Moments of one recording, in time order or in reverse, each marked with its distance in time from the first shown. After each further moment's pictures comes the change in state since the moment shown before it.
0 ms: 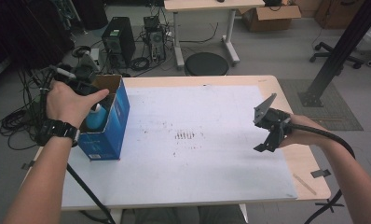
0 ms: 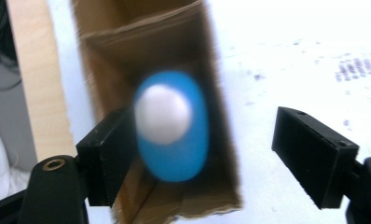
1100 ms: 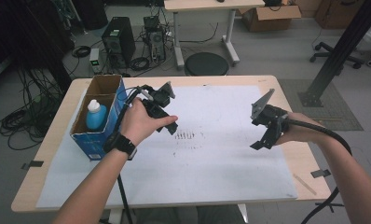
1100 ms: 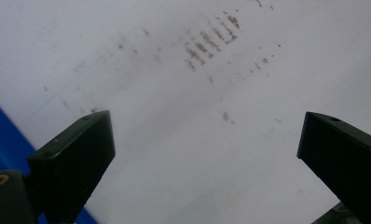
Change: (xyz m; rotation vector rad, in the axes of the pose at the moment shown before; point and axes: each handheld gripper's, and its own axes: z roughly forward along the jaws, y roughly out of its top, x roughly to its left) left arm -0.153 0.008 0.082 0.082 -0.222 0.397; right arm -0.004 0.010 -0.002 -0.032 0.037 0.029
